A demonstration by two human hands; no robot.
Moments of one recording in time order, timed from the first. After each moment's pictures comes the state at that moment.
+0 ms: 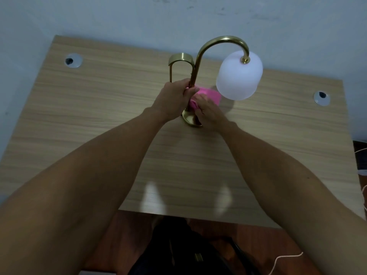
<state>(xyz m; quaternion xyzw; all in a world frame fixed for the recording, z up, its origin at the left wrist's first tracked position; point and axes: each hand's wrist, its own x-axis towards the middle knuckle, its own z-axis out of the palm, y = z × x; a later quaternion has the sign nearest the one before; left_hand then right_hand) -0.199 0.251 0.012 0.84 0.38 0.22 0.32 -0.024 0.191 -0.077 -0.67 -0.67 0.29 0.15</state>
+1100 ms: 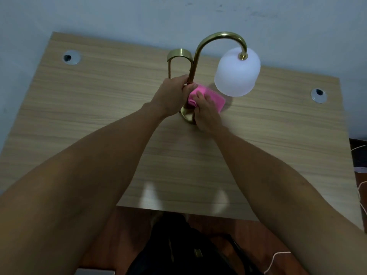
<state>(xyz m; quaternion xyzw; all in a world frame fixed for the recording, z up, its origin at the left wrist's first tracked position) -0.199 0.250 0.019 0.83 0.39 0.21 0.34 -0.050 0.173 -0.082 -0.74 -0.60 0.23 0.20</state>
